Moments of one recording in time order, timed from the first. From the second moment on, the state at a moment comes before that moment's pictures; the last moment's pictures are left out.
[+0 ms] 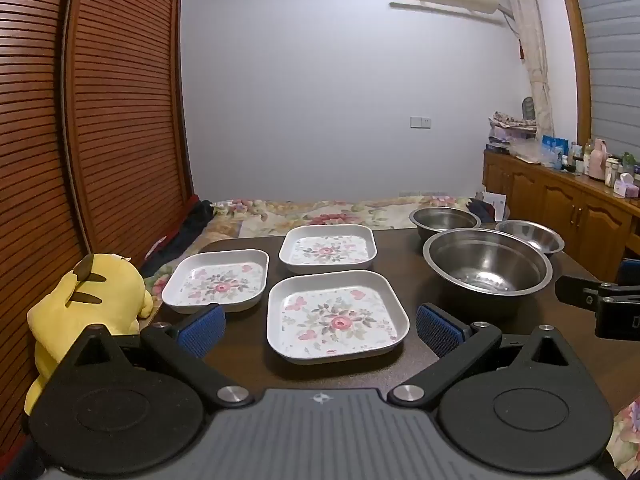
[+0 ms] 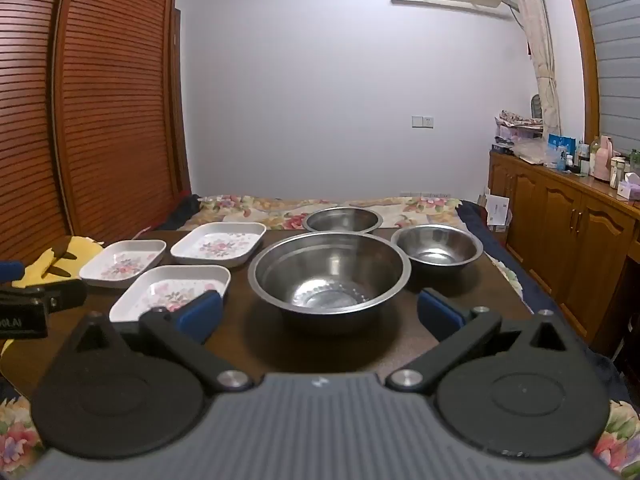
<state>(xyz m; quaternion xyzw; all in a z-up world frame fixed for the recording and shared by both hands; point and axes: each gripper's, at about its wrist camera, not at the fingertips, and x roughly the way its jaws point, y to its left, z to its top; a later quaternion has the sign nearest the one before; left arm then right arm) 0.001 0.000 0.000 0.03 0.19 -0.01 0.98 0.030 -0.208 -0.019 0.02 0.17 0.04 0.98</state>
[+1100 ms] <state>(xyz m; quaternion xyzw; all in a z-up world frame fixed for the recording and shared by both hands) -0.002 -0.001 0.000 0.04 0.19 -0.01 0.98 0.029 -0.207 -0.021 0.02 0.17 0.04 0.98</state>
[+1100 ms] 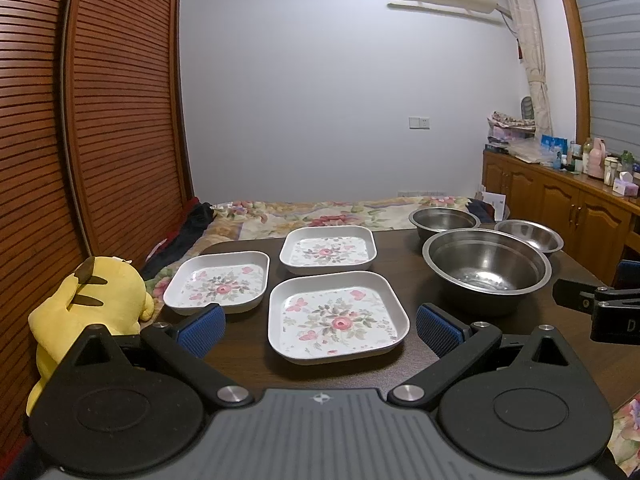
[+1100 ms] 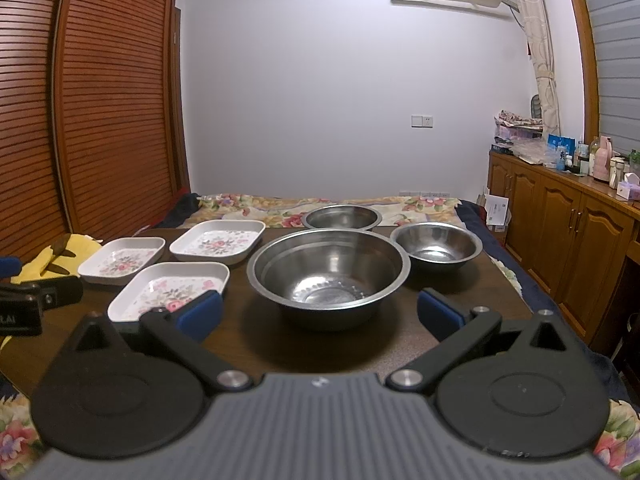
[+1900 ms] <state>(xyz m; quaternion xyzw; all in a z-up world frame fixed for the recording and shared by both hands) -0.003 -0.001 0.002 0.04 0.19 -0.01 0.98 0.027 -0.207 -0.022 0.01 0.17 0.04 0.98</state>
